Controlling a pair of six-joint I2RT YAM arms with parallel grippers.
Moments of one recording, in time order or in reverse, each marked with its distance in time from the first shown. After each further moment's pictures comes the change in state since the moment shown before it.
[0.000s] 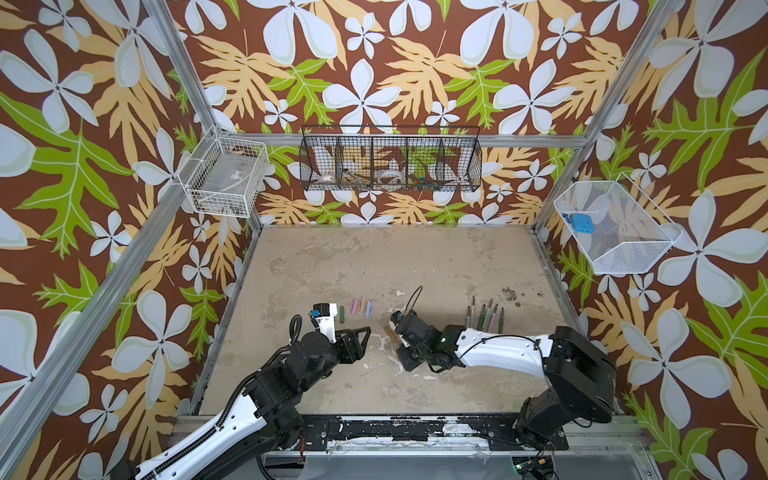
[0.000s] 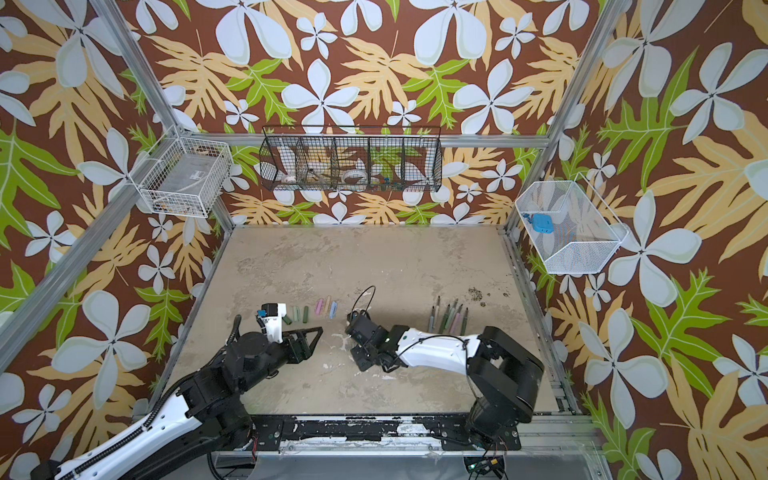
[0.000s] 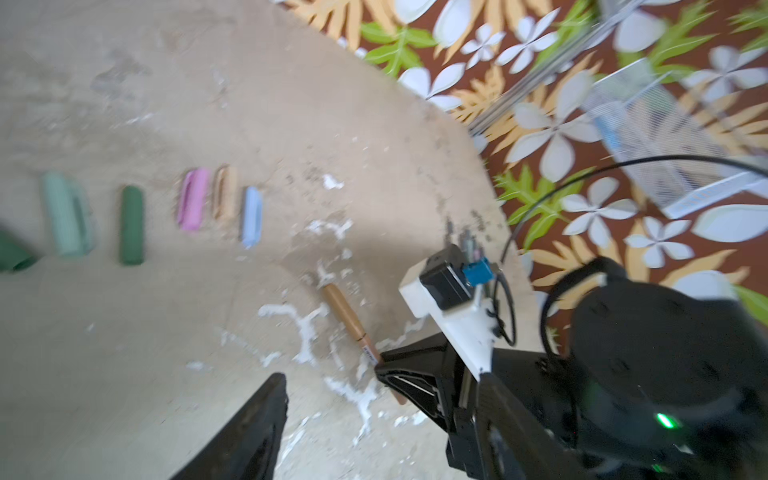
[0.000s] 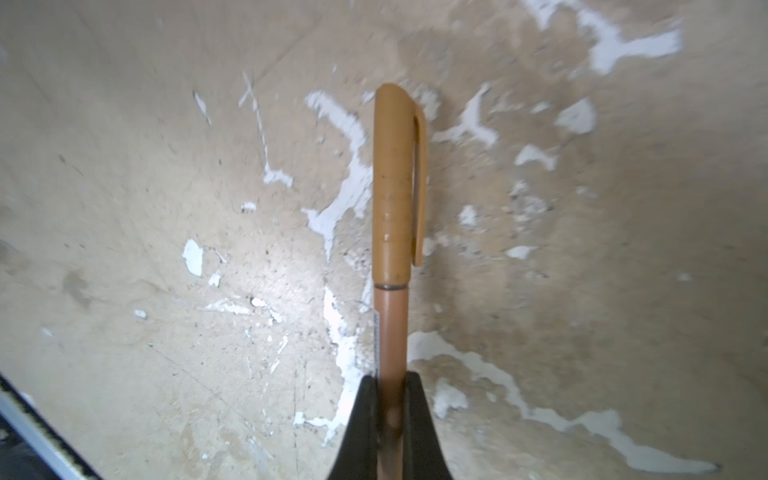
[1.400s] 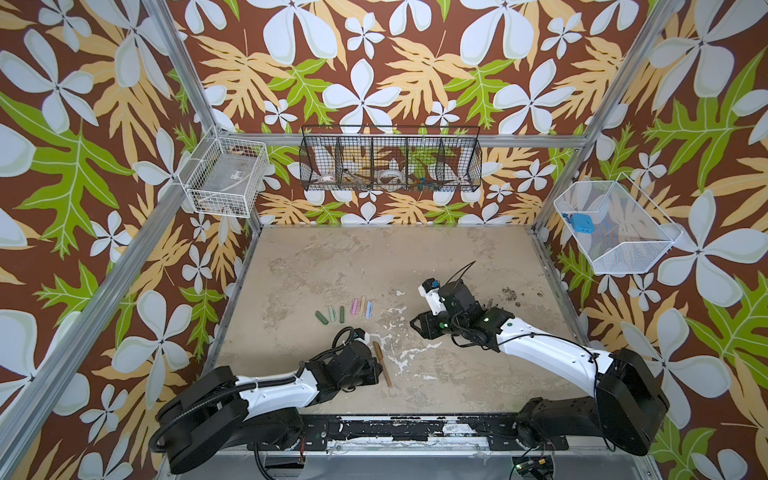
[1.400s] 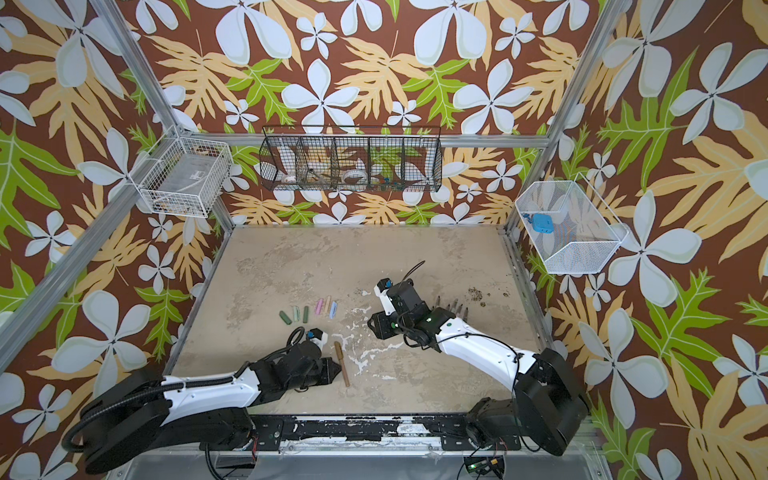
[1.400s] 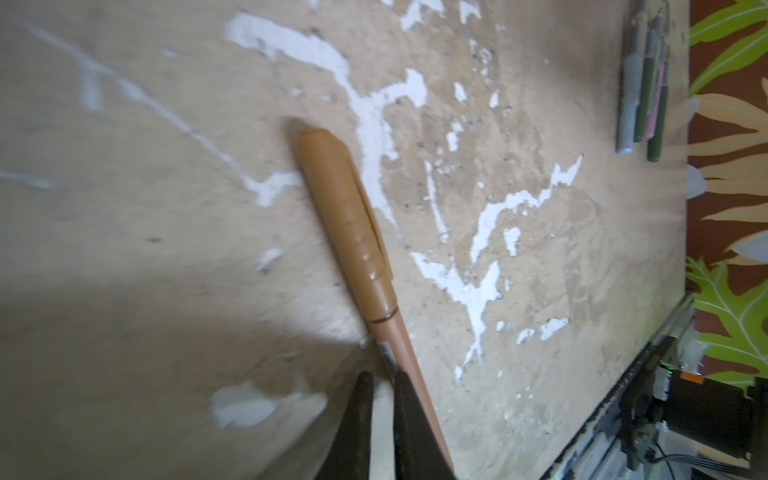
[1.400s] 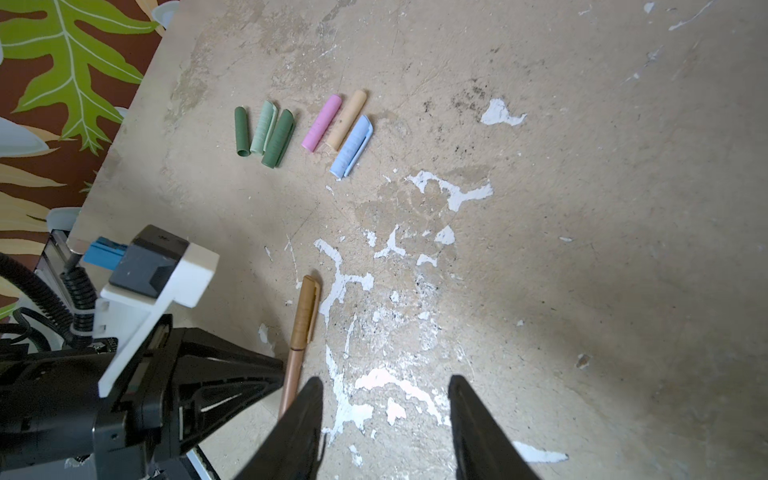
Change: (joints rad) left arm -0.108 0.682 -0.171 0.390 0.196 -0.190; right arm -0.251 -0.205 -0.049 0.062 -0.226 -0.014
